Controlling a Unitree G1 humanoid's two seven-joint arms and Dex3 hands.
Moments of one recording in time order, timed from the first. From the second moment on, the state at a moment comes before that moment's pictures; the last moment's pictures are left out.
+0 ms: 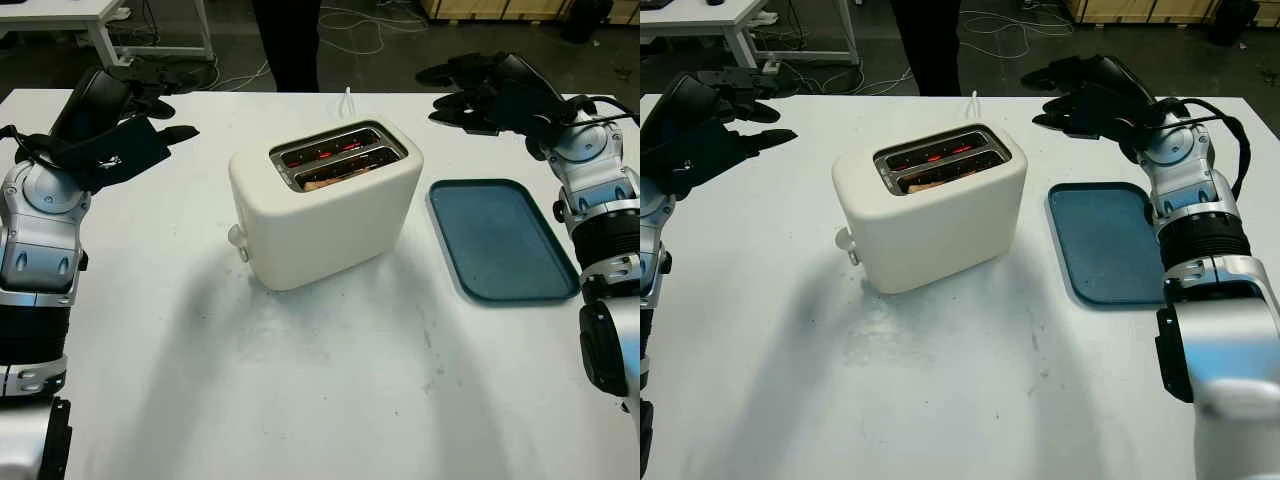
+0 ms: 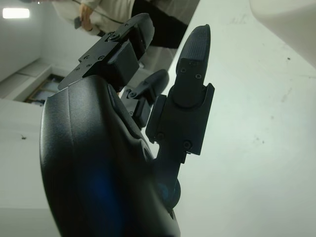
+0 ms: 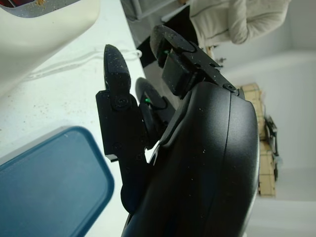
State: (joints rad) left arm -0.59 0.61 0.05 0.04 0.25 0.20 -0.29; right arm -1.01 -0.56 0.09 0.92 -0.22 -0.25 0.39
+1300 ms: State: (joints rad) left arm -0.59 0.61 0.05 0.01 0.25 0.21 -0.28; right arm -1.01 -0.56 0.08 0.92 -0.22 -0.25 0.40
